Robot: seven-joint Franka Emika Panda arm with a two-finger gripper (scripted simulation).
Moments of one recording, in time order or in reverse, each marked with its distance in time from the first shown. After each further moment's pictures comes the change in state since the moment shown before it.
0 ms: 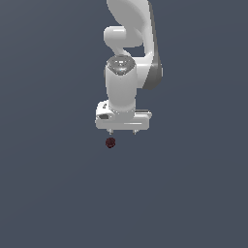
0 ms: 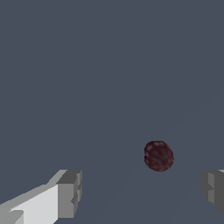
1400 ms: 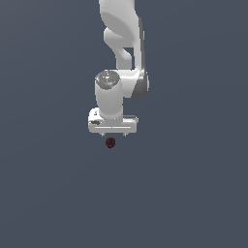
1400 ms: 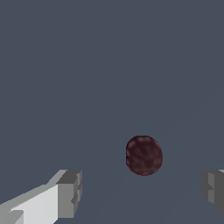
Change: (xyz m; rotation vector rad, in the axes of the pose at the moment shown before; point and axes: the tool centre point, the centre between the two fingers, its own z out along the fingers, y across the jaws) arm -0.020 0.042 0.049 -0.005 -0.014 -0.017
